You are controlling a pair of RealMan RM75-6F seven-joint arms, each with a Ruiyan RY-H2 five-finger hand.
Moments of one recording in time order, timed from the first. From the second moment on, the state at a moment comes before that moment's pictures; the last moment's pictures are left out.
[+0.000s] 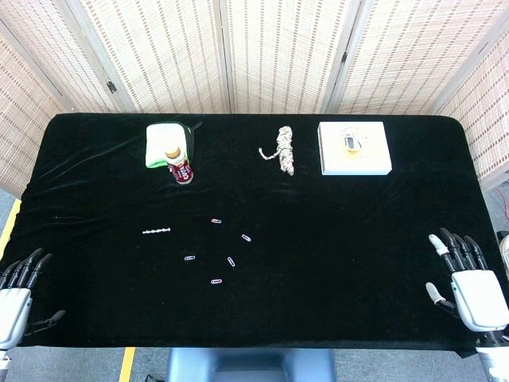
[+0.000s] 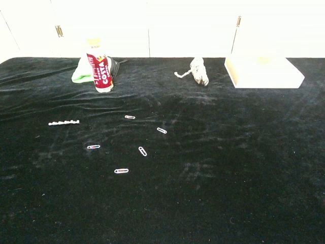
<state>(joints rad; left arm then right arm) -0.02 -1.07 0.02 -1.68 1.56 1.51 0.06 0.03 -1.09 0.01 -1.64 -1.61 1.53 -0.06</state>
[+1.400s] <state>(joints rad) -0.39 -1.21 -0.26 -1.71 0.90 1.02 0.14 0.07 -1.07 0.03 -1.54 -1.68 1.59 0.16</state>
